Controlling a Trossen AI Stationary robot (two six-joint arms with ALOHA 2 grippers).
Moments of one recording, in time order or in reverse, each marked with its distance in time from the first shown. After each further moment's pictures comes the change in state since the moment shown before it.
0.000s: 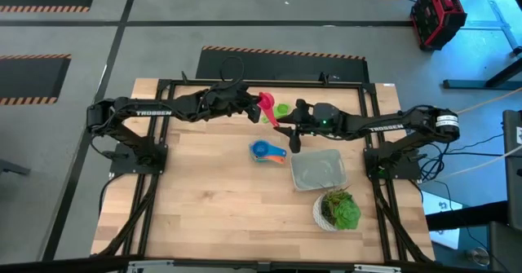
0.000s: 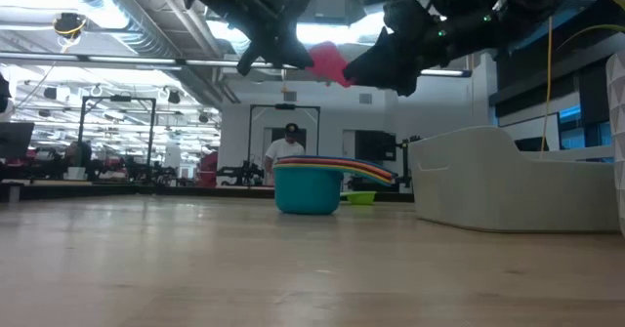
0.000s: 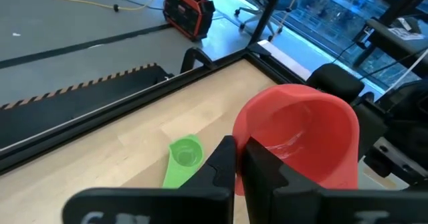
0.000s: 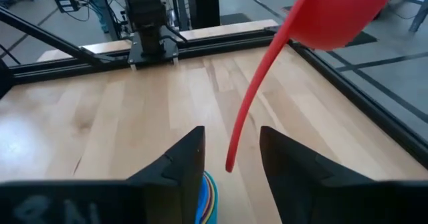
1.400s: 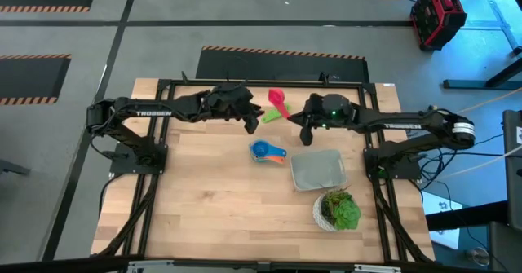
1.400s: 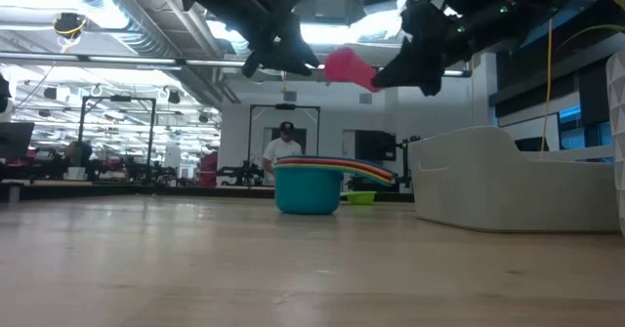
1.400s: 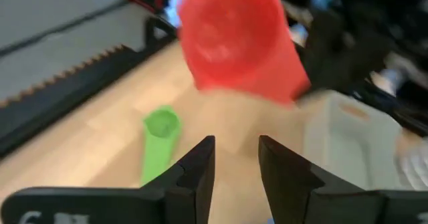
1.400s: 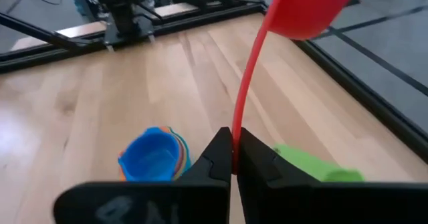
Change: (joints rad) left arm -0.009 0.000 -0.001 -0.076 0.180 0.132; right arm -0.097 -0.173 0.000 -0.303 -0.028 0.034
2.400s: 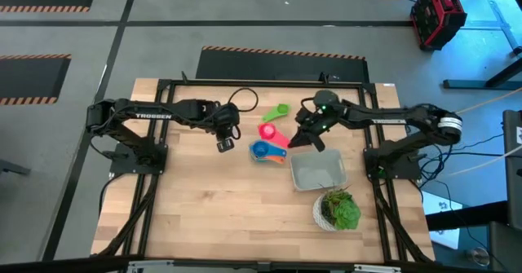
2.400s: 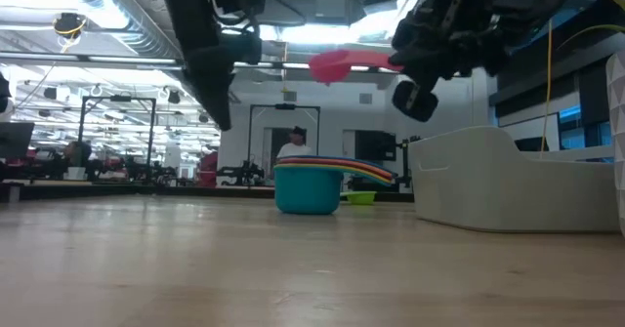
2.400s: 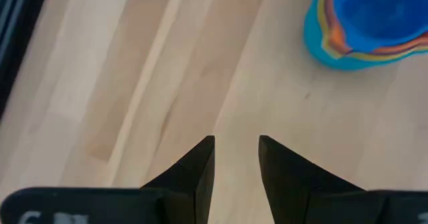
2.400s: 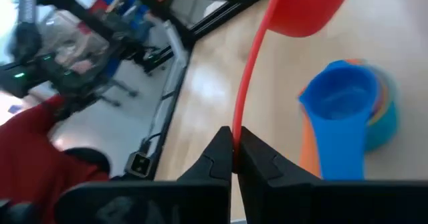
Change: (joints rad) left arm -0.057 0.000 0.000 -0.692 -0.091 0.236; right arm -0.090 0.139 0.001 0.058 -0.815 0.267
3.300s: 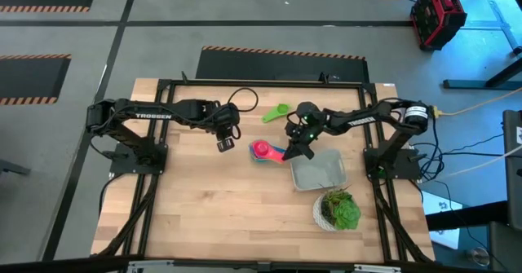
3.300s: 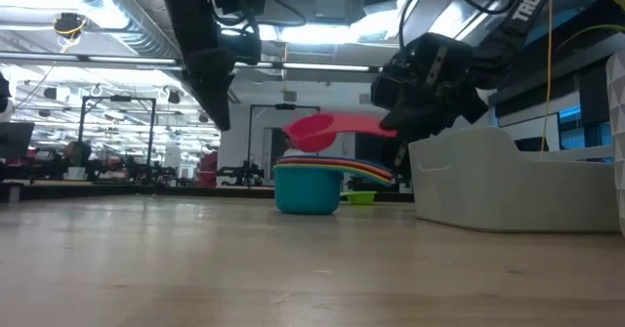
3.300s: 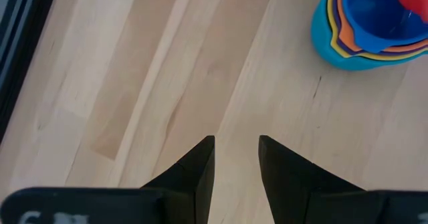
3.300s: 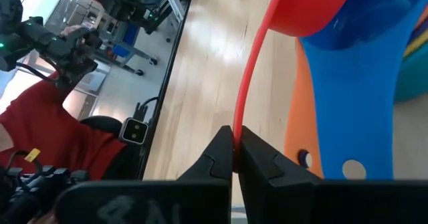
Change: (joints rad) left arm 0.000 0.000 0.000 -0.002 -0.017 -0.004; right arm 0.037 0.331 0.000 0.162 -0.094 -0.012
